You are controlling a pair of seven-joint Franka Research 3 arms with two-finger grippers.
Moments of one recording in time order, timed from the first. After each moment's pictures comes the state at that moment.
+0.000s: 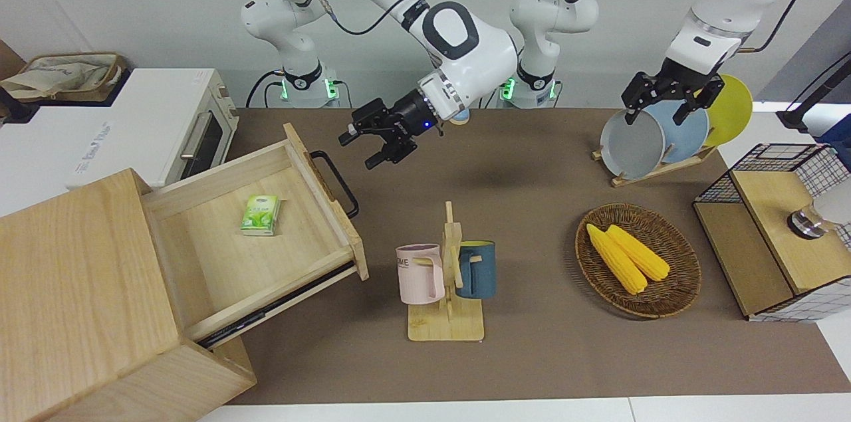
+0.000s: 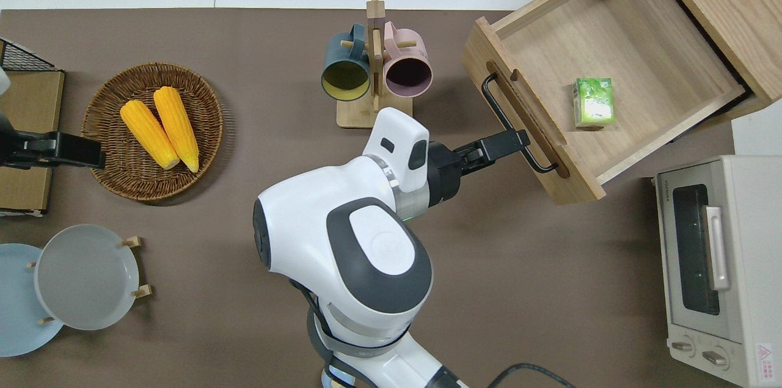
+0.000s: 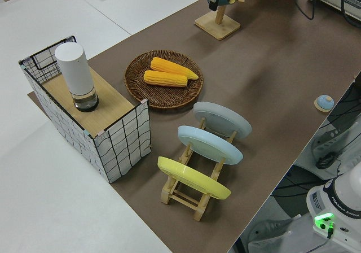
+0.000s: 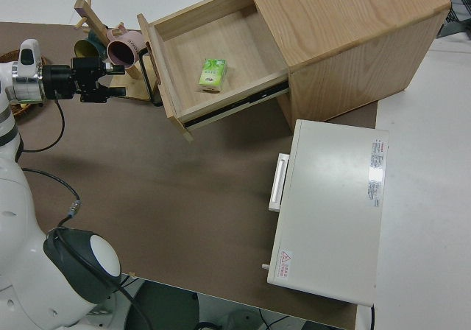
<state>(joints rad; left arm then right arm) -0.15 0.04 0.15 -1.49 -0.02 1.55 0.05 0.62 0.44 0.16 -1.36 -1.04 1.33 0.48</state>
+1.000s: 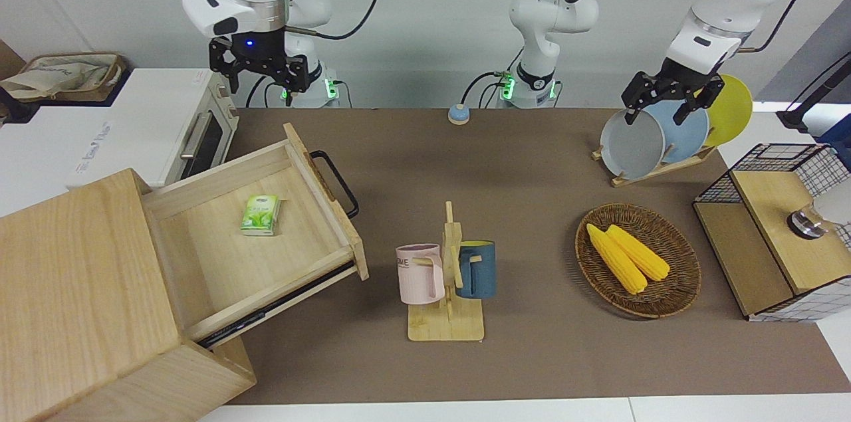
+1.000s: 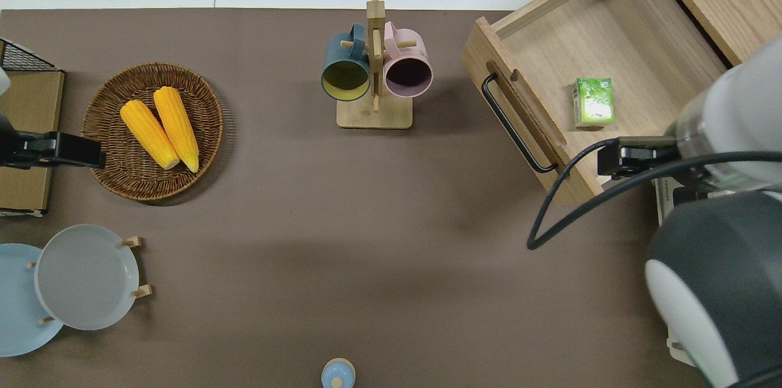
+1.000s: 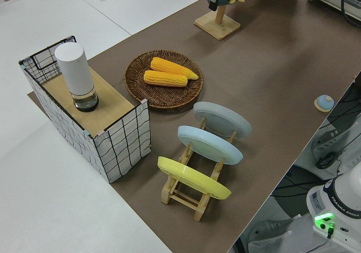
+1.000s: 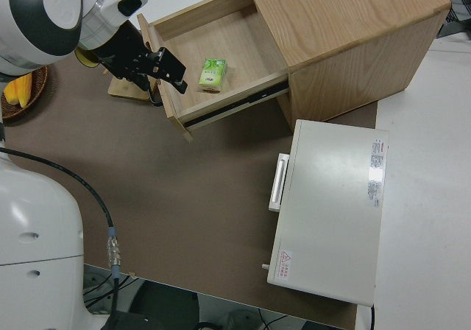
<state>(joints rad) -0.15 0.04 0.15 -1.49 -0.02 1.55 0.05 0.09 0.10 0.15 -1.33 -0.23 1.34 0.33</state>
